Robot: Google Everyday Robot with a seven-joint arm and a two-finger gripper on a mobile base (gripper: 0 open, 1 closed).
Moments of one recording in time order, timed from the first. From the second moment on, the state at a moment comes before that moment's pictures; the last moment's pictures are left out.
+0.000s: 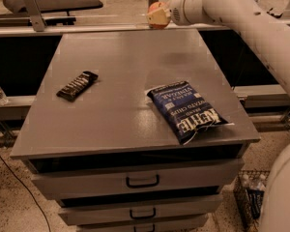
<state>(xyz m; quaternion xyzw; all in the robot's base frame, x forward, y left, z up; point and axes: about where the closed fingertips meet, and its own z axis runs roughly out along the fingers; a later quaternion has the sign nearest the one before) 0.823 -0.077 0.991 -0.31 0.75 0.09 0.58</state>
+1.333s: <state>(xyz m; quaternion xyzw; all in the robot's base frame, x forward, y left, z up) 0.733 -0.183 0.996 -0.34 0.78 0.14 0.51</state>
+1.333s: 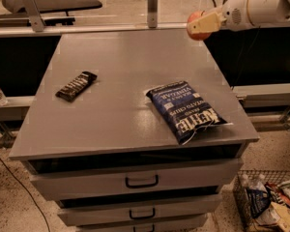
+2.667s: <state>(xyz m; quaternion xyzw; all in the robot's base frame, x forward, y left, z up) 0.665 -0.218 0.897 -0.37 0.79 0.24 0.42</state>
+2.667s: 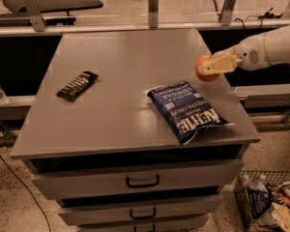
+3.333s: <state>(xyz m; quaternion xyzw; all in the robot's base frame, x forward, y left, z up) 0.636 -0.207 0.873 -0.41 0.77 0.29 0.39</state>
